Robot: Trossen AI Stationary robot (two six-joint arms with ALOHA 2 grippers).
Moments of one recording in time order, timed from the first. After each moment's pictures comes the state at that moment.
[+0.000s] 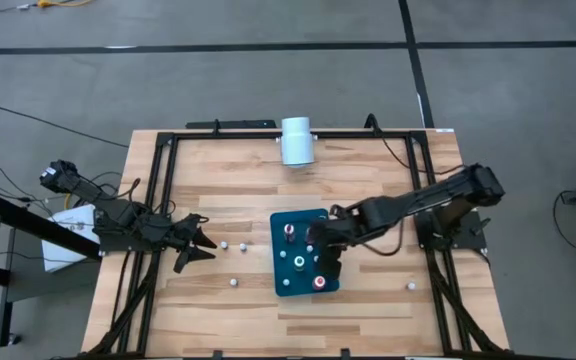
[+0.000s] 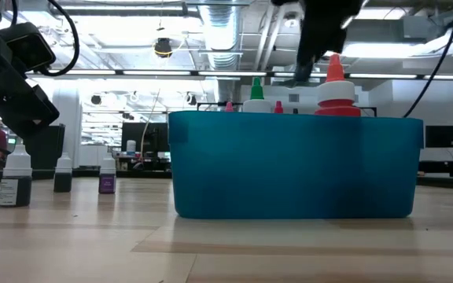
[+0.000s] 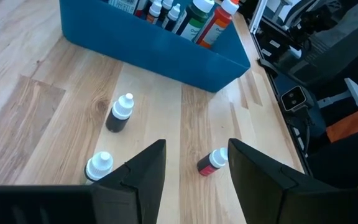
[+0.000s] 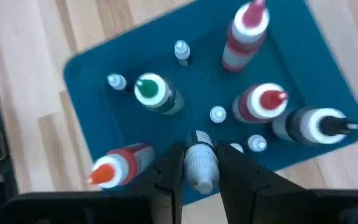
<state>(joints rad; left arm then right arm) -0.47 0.37 0.09 -0.12 -0.20 -0.66 0.28 1.65 1.40 -0.89 0.08 0.51</state>
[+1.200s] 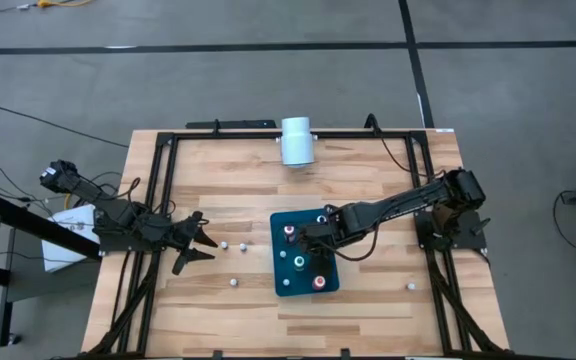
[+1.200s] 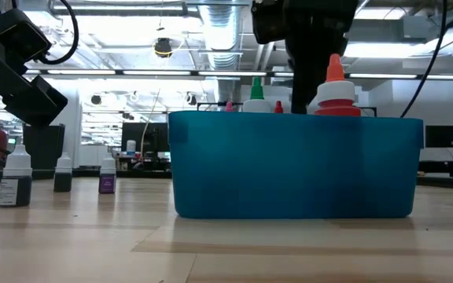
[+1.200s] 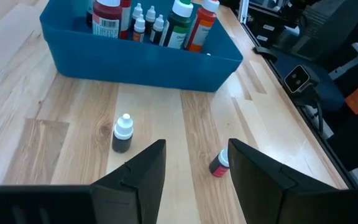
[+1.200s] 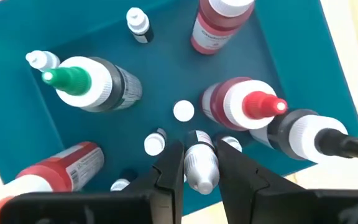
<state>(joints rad) -0.47 0.37 0.09 -0.10 -0.19 -0.43 0.24 1.81 1.43 -0.94 0.13 0.43</state>
